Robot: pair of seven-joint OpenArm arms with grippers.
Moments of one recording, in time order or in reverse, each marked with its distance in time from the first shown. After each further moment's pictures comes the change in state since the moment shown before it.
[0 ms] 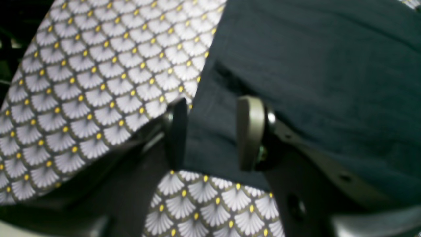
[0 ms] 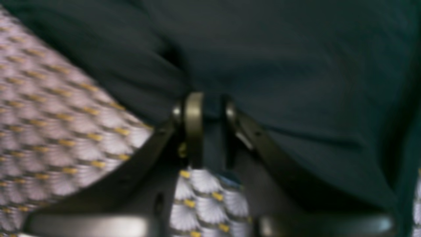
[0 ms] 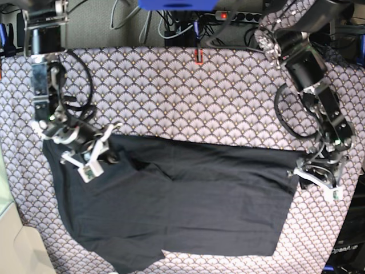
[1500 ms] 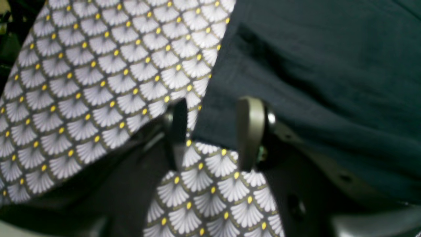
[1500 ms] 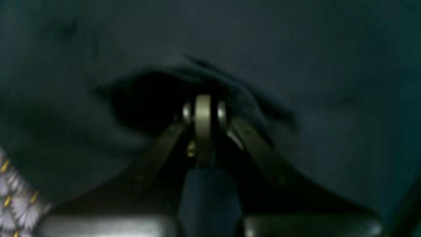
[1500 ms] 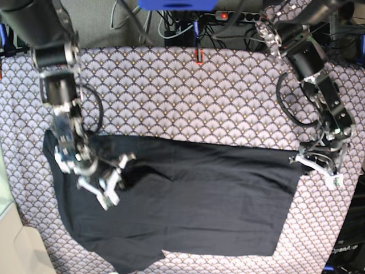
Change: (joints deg) left arm 3.8 -0.6 -0.3 0.2 0.4 0.0 0.0; right arm 22.2 -6.0 -5.4 -37.1 -16.8 -1.0 17.3
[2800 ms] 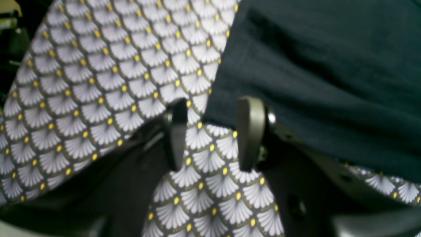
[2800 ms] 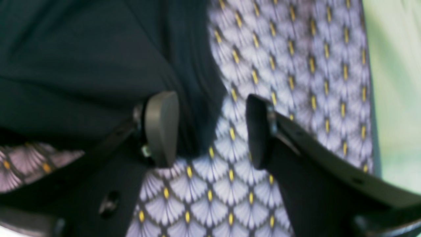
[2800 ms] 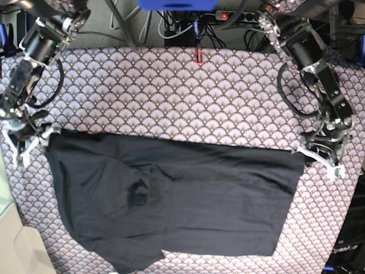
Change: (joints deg) left arm 3.8 0.0 0.0 3.5 -0.2 0.0 -0.2; right arm -17.2 -1.5 45.8 26.6 -9.3 8.2 -15.8
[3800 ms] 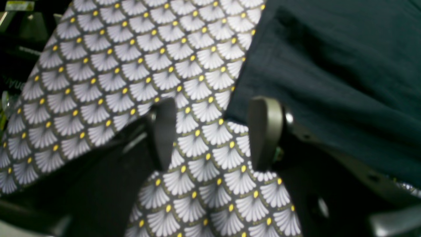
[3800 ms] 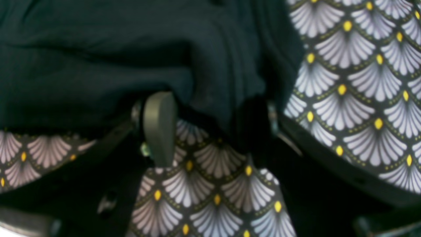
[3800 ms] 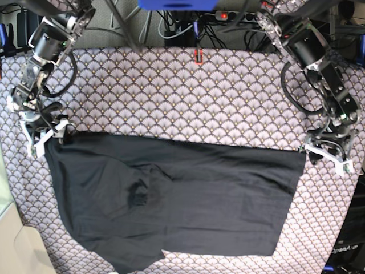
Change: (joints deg) left arm 0.3 0.0 -3.8 0.5 0.0 0.0 -0.5; right arm -0.3 -1.2 -0.7 -10.6 1.3 0.1 6.6
